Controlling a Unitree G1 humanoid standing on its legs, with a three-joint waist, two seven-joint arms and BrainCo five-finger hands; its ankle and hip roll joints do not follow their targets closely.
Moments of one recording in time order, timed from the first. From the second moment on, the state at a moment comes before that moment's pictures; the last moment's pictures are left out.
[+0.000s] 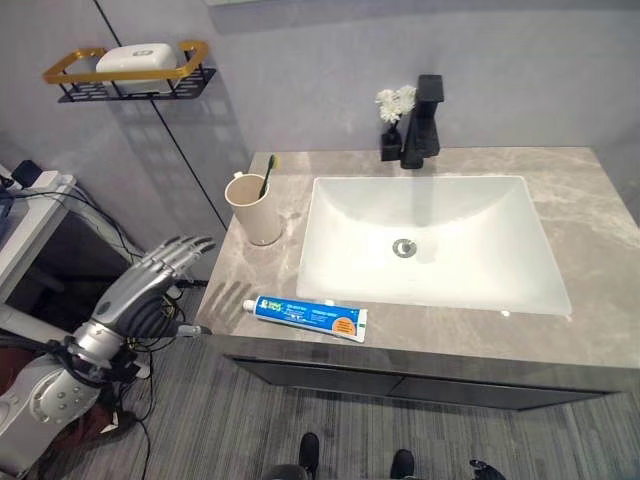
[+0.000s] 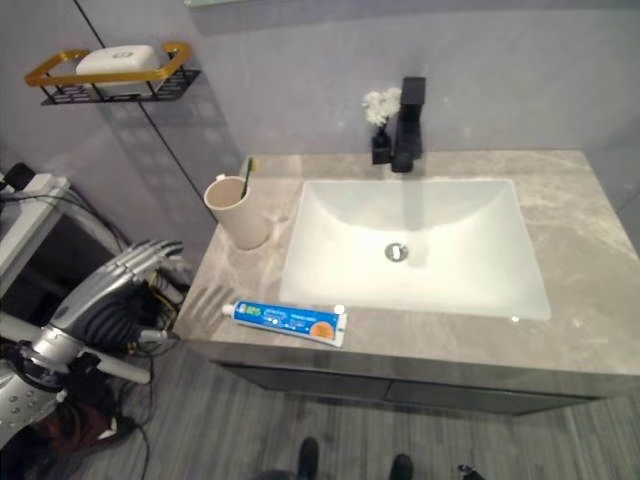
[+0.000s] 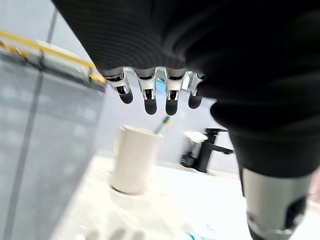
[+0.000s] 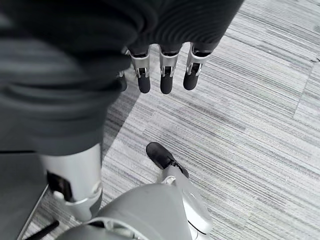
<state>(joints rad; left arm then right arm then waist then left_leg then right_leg) 0.30 1.08 0.06 -0.24 0.21 -0.41 0.18 0.02 -0.37 0.25 1.27 -0.04 -0.08 -0.04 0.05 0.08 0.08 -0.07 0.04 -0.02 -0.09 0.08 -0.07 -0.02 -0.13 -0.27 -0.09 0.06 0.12</state>
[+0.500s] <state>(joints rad) 0.34 1.06 -0.06 -0.11 0.22 -0.40 0.11 0.06 -0.36 0.23 1.26 -0.01 -0.09 -0.04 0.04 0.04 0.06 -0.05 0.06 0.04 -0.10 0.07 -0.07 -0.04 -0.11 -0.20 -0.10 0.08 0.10</state>
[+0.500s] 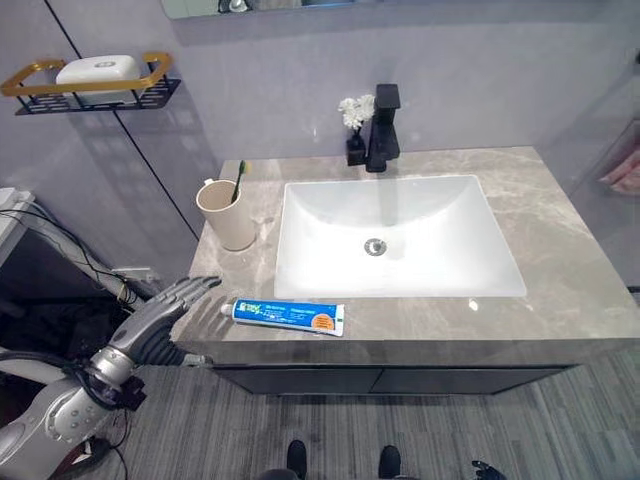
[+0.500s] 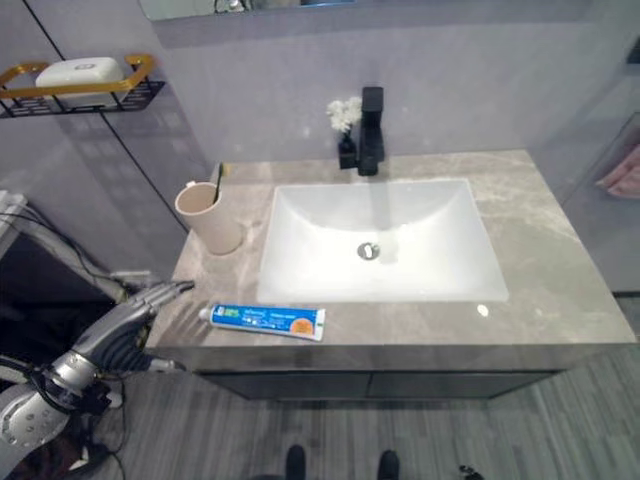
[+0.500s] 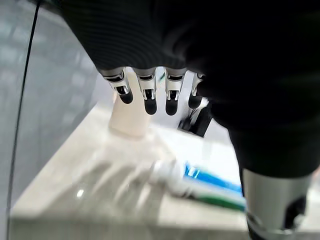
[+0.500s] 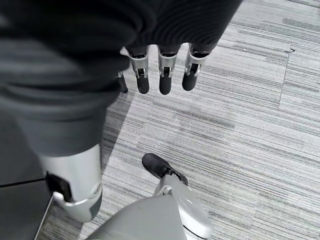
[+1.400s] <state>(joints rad) 0.28 0.98 -0.14 -0.05 0.20 -0.37 0.09 0.10 -0.35 0.23 1.26 -0.01 -0.09 -0.04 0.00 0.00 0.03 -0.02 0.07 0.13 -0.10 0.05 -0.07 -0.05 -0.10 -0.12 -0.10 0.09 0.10</state>
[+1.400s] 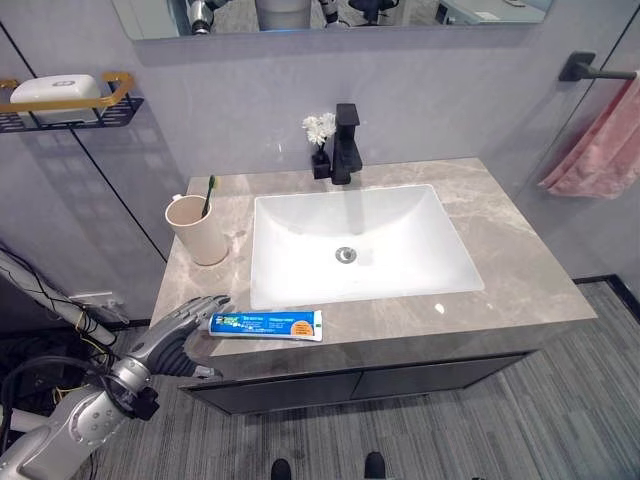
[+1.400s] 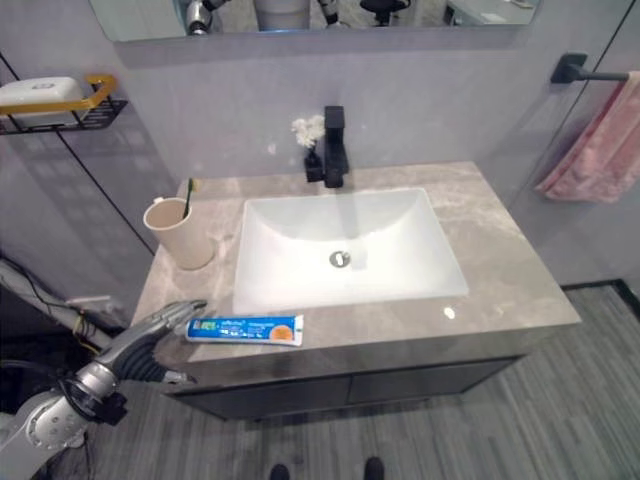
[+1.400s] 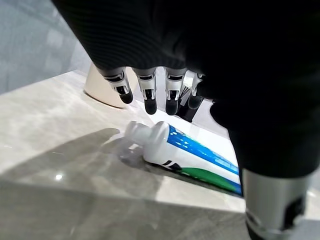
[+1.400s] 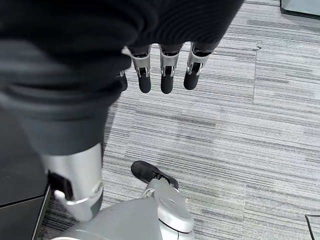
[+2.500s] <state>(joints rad) 0.22 0.89 -0.14 0.03 0.15 -0.36 0.11 0.15 -0.32 0.24 1.18 -0.02 -0.09 -0.02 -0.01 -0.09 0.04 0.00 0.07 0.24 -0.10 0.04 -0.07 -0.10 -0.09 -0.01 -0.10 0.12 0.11</state>
